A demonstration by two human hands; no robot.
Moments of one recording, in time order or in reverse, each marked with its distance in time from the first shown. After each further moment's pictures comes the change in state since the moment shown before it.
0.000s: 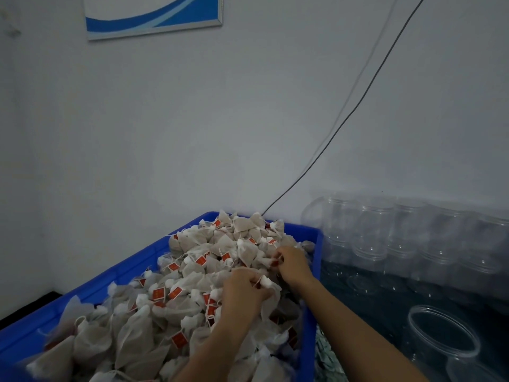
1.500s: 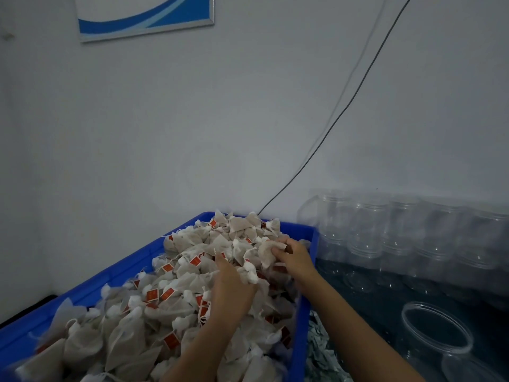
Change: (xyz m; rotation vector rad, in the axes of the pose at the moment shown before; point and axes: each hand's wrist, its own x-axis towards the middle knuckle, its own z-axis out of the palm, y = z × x) left_hand 0.006 0.001 0.000 -0.186 0.075 -0.105; right_hand -0.025 -0.013 -0.035 0.835 -0.030 0.161
